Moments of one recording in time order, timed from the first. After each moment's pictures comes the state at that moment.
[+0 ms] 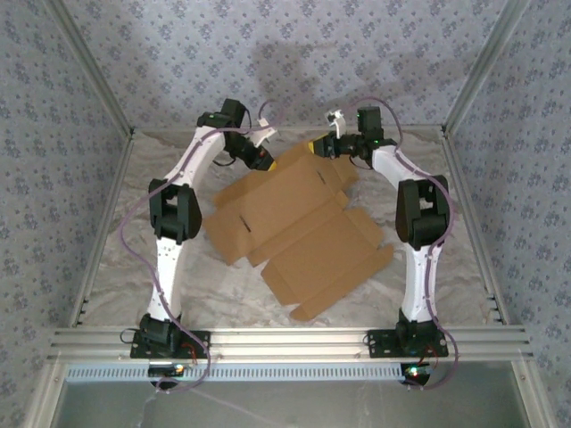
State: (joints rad) left arm -0.32 2.39 2.35 -1.15 0.68 0.49; right arm 0.17 2.18 1.74 -0.14 -0.87 -0.04
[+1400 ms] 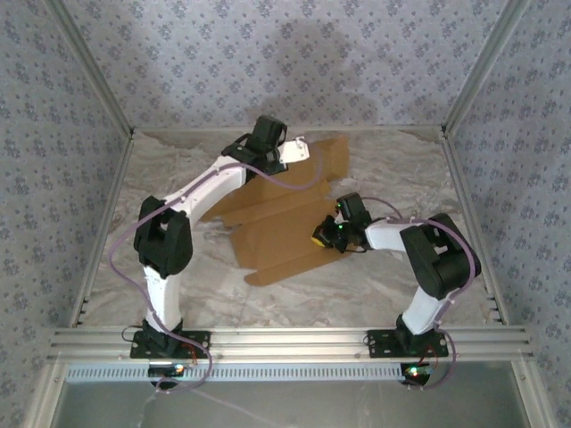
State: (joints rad) left arm -0.62 1.96 1.73 -0.46 -0.17 0.93; right arm 0.44 1.72 0.72 0.08 -0.46 1.06
